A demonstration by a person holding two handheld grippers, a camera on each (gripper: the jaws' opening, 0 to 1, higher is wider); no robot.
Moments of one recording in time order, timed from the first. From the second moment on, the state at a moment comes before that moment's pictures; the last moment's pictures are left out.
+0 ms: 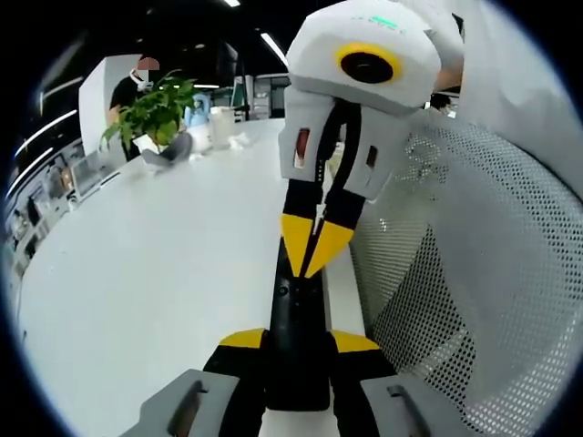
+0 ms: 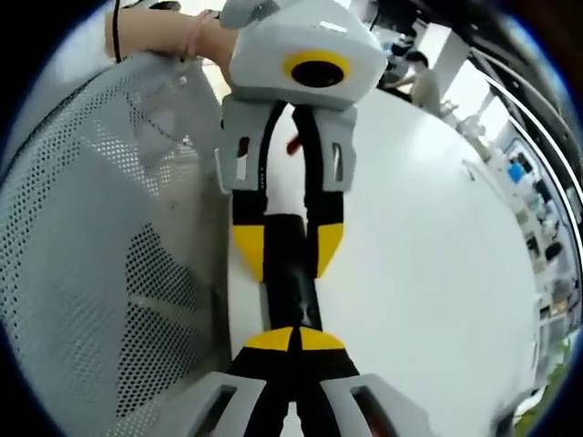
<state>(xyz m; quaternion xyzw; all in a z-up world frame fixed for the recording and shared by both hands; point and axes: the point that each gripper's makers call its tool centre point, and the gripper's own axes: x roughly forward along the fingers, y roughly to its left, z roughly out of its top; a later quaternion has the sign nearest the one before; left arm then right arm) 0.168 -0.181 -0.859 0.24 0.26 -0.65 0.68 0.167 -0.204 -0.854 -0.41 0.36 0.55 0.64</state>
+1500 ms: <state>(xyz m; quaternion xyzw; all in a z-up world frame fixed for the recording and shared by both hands) 0.168 -0.180 -0.859 0.23 0.25 -0.65 0.68 0.167 -0.214 -0.854 -0.38 0.38 0.55 0.64</state>
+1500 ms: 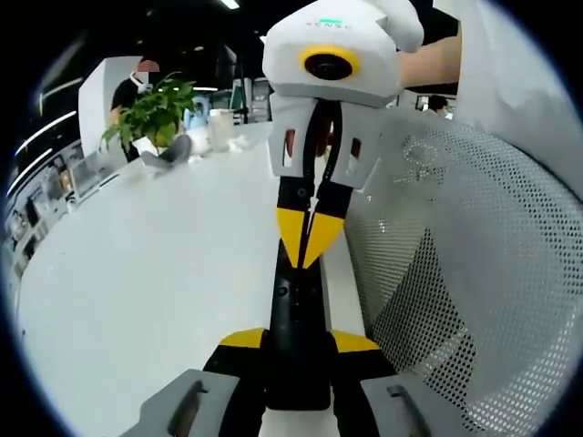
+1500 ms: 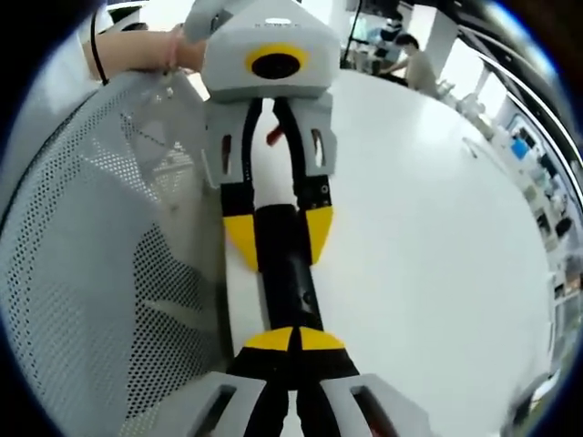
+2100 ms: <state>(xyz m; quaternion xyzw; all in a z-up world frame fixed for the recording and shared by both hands) 0.168 -0.180 -0.859 0.23 0.25 -0.65 0.68 0.168 -0.216 -0.853 -0.31 0.39 0.54 0.67</state>
